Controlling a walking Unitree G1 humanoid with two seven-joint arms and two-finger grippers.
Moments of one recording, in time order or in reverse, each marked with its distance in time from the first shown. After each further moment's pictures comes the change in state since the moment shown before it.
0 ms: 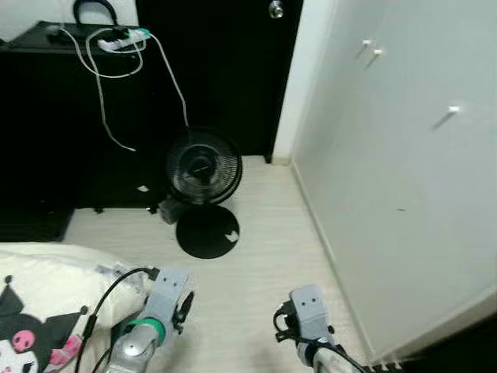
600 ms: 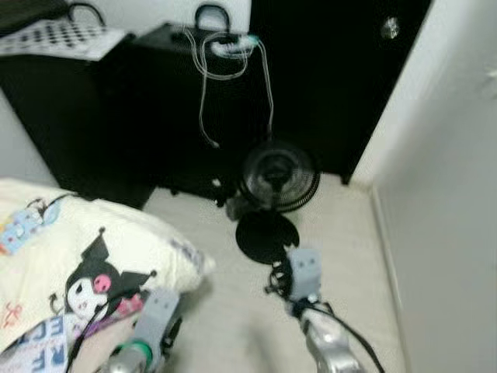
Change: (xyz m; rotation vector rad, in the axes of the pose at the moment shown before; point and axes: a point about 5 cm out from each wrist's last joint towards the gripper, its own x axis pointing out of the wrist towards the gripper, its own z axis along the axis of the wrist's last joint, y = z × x) left arm -0.008 0.003 -0.017 0.002 0.061 0.008; right arm 0.025 0.008 0.079 0.074 -0.322 0.031
